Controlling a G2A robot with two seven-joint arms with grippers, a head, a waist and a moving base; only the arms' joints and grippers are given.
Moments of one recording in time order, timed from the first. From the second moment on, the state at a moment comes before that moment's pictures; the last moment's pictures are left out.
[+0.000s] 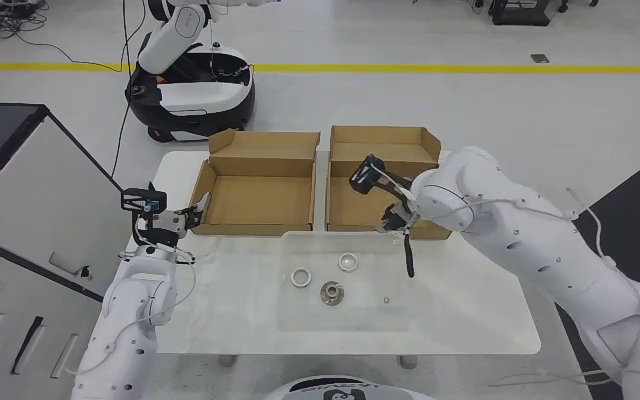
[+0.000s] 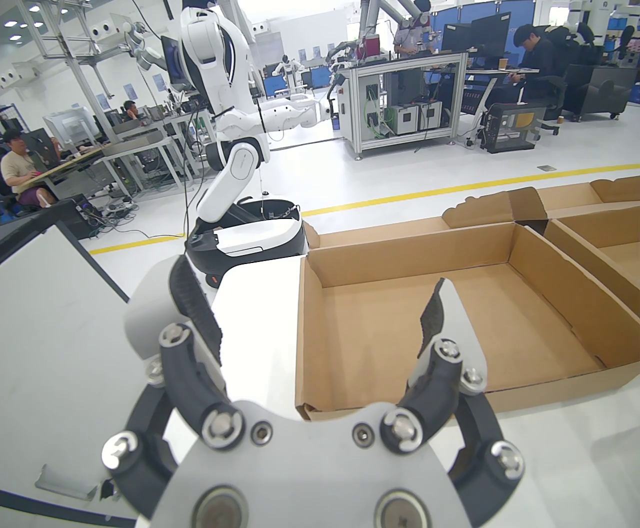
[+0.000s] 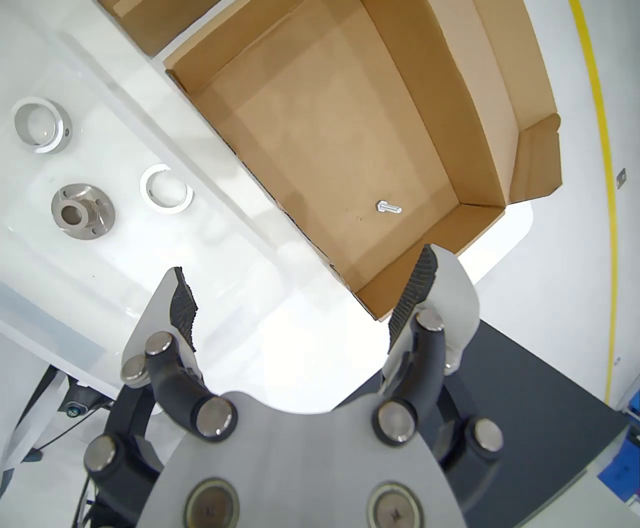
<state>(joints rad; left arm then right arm) 1.73 -1.15 -1.60 -1.80 1.33 0.00 0.00 -0.69 -0.91 0.67 -1.90 -0.73 0.01 1.54</state>
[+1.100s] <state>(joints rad) 1.73 -1.15 -1.60 -1.80 1.33 0.00 0.00 -0.51 -0.78 0.36 -2.07 -0.45 -0.14 1.54</state>
